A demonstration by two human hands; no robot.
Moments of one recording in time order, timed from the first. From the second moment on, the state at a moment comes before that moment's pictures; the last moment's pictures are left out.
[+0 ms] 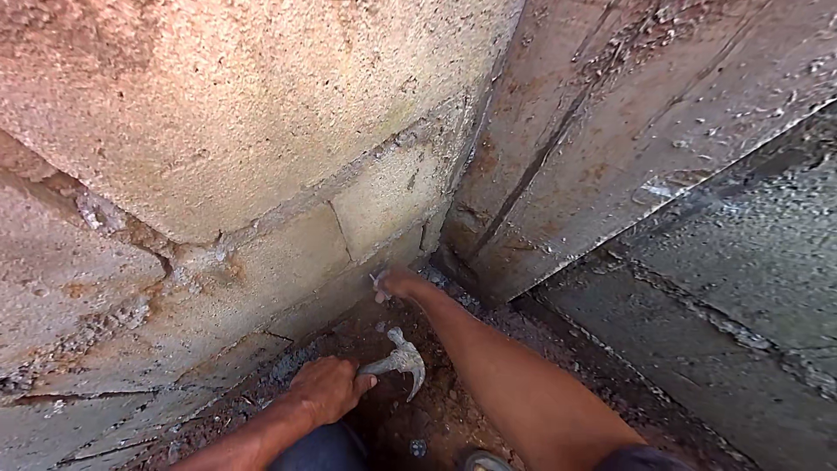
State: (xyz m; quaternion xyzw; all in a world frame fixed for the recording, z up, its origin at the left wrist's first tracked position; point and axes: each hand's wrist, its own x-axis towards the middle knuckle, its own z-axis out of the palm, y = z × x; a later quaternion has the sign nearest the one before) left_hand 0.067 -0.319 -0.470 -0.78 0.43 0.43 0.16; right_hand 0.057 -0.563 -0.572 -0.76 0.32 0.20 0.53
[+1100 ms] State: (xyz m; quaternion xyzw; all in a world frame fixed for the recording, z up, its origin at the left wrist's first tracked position) left_hand 0.051 -0.361 -0.448 -0.78 0.46 0.39 0.17; right_hand 0.066 -0.564 -0.574 -0.76 0.34 0.21 0.52
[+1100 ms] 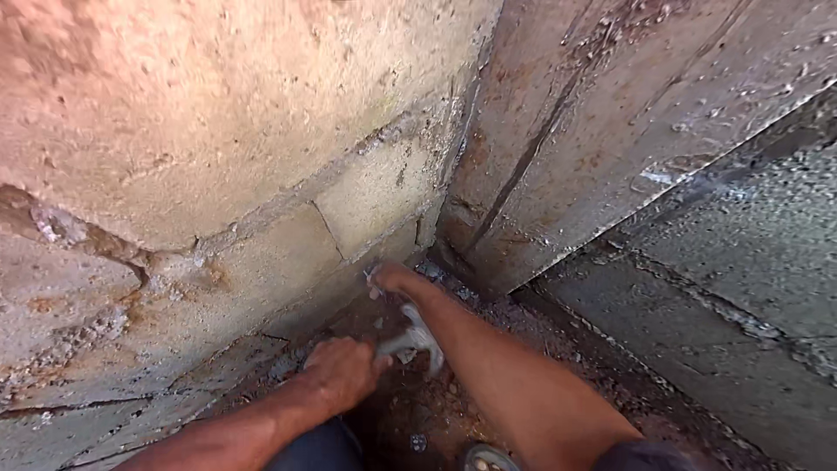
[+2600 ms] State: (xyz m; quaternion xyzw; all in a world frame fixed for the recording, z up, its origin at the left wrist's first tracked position) left_hand 0.040 -0.343 -0.452 -0.74 0.50 0.40 0.21; right_hand 0.072 -0.565 -0.584 -0.76 0.32 0.20 0.52
